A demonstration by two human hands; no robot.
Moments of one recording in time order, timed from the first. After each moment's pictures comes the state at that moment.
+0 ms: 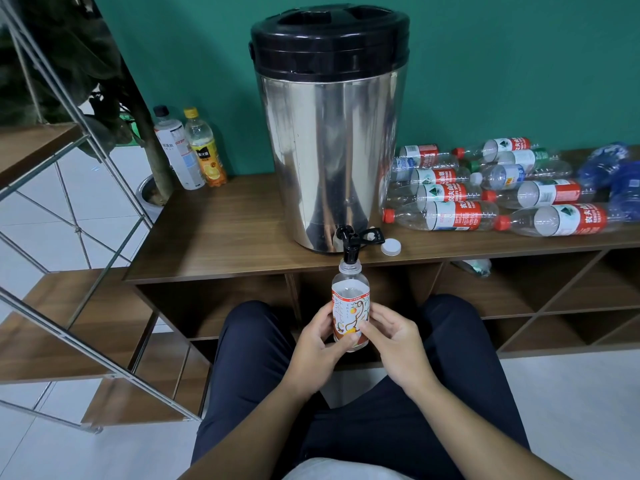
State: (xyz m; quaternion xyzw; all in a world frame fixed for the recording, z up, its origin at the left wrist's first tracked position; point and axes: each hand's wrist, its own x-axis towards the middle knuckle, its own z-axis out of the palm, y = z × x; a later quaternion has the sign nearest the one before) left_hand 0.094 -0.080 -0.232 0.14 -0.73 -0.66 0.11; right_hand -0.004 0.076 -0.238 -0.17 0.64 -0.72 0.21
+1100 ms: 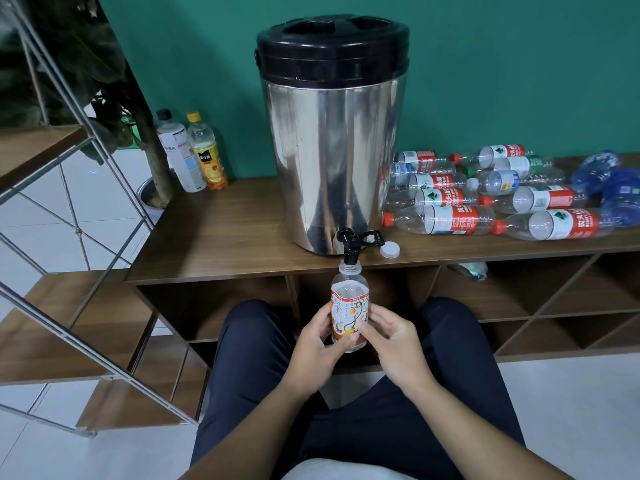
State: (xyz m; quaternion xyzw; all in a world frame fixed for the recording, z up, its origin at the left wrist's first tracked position) left_hand 0.096 -0.077 -0.222 0.12 -0.70 -0.69 0.13; right_hand -0.001 0.074 -0.231 -0.17 0.64 -0.72 0.21
